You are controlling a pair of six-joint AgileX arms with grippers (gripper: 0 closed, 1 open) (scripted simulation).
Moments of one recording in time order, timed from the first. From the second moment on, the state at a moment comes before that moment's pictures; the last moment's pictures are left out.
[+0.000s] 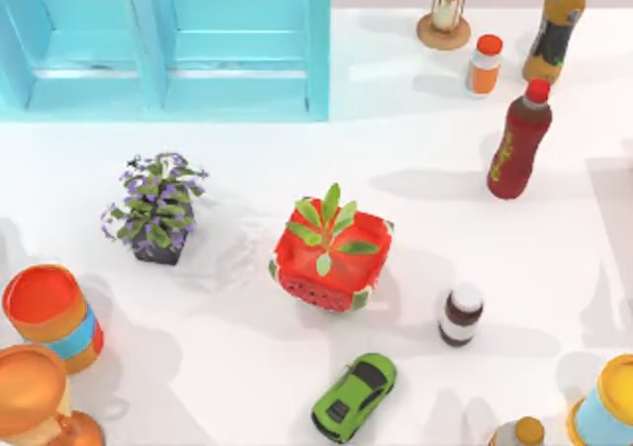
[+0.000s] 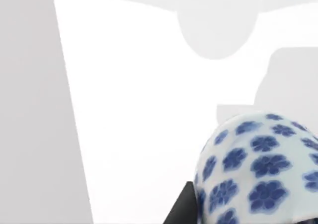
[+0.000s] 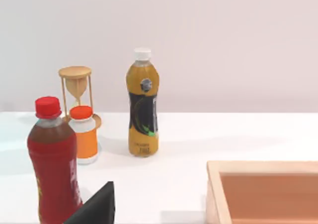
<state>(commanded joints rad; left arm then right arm) 0.56 2.02 1.65 -1.16 0.01 0.66 0.00 0.00 0.00 0.00 0.00 0.00</state>
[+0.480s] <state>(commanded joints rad) 0.64 2.06 1.73 -1.24 0.00 0.67 0.00 0.00 0.00 0.00 0.00 0.00</state>
